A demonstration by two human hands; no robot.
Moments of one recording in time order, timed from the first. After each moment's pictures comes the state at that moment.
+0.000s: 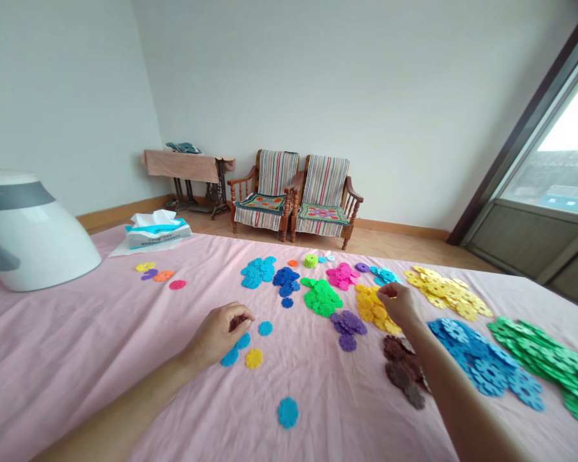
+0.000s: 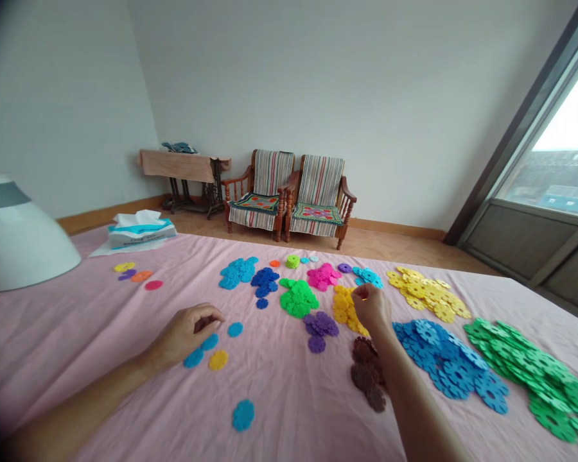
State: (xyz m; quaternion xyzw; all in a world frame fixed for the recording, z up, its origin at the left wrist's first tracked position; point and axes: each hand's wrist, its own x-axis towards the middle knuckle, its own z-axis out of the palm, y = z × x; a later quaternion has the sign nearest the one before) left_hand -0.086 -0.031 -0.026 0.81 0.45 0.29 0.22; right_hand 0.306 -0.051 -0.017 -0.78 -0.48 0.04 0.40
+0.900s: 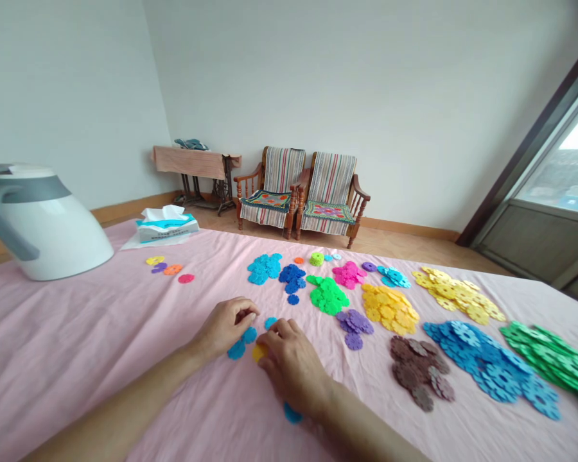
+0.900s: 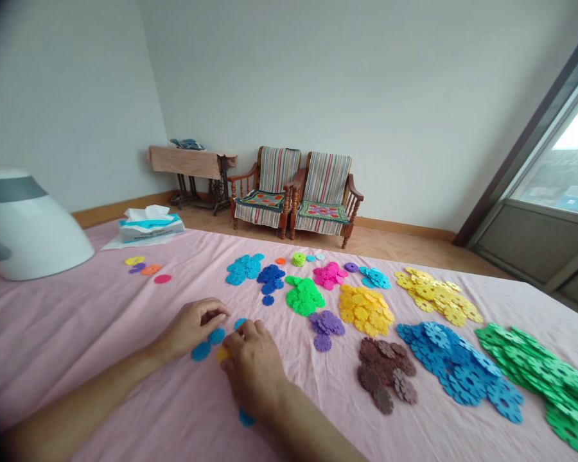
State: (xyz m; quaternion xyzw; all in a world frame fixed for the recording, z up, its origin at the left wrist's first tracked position) left_hand -0.086 -0.031 -0.023 0.81 0.46 0.30 0.23; right_hand 0.085 -0.111 -0.010 -0.49 -0.82 0.16 0.26
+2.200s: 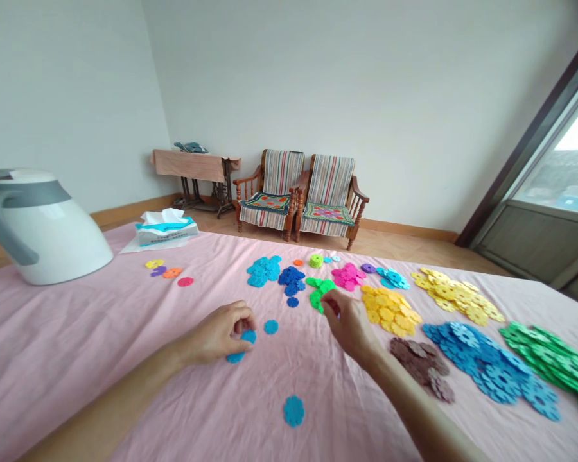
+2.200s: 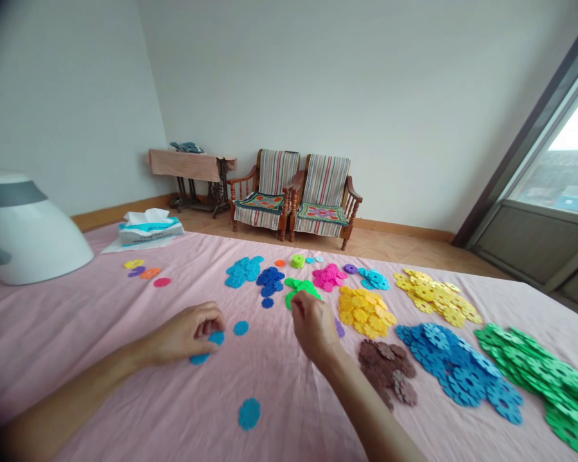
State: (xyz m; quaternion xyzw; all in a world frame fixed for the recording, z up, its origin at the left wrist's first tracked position) left_hand -0.099 -0.035 0.001 0.85 0.41 0.18 0.28; right_hand 0.175 -0.073 -0.005 -0.60 -0.70 0.06 0.38
